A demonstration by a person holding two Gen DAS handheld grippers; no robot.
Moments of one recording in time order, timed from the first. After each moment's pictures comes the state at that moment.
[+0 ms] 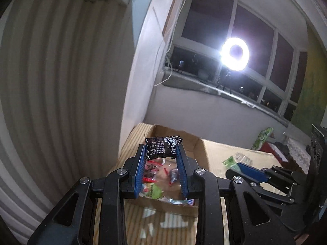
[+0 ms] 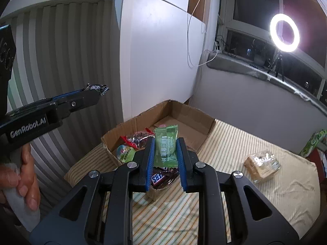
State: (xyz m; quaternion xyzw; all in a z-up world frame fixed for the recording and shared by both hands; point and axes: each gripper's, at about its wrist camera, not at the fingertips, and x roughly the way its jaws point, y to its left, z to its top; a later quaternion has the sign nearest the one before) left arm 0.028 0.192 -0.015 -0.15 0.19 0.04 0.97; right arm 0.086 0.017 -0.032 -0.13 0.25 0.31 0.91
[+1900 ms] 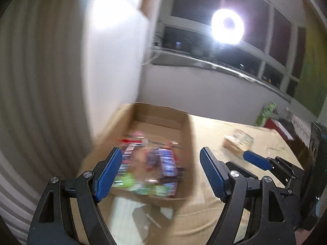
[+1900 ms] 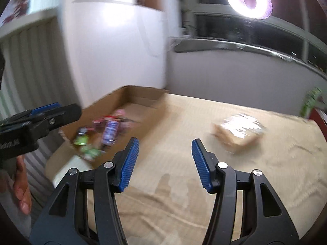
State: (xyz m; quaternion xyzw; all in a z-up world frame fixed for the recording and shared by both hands) left arm 0.076 0.114 -0.042 -0.09 0.27 0.03 0.96; right arm 0.131 -0.122 -0.089 -0.02 0.28 0.25 0.93
